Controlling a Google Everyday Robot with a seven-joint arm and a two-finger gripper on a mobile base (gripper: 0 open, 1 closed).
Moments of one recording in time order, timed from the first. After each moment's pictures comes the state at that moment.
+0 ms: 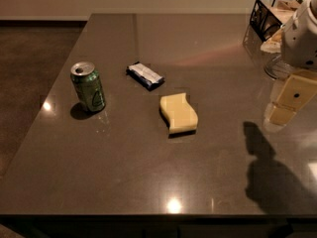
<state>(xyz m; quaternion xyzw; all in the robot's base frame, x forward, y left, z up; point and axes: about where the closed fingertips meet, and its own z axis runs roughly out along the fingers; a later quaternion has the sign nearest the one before) 0.438 -0.217 0.976 -0.60 0.78 -0.03 0.16</state>
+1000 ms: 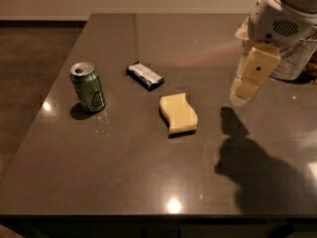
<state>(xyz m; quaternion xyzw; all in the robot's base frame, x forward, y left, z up) 0.485 -0.176 0.985 -0.59 0.79 0.00 0.17</state>
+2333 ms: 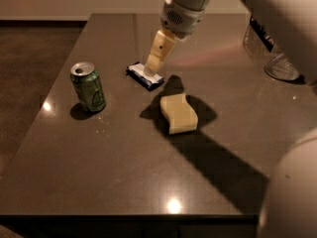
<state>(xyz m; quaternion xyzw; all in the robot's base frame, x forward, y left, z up) 0.618 -0.042 0.936 -0.49 0.86 0.08 0.15</state>
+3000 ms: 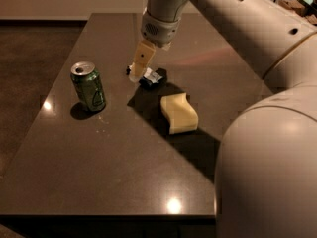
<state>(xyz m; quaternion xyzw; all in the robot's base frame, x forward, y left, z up) 0.650 -0.006 0.896 -0.49 0.86 0.07 0.12</state>
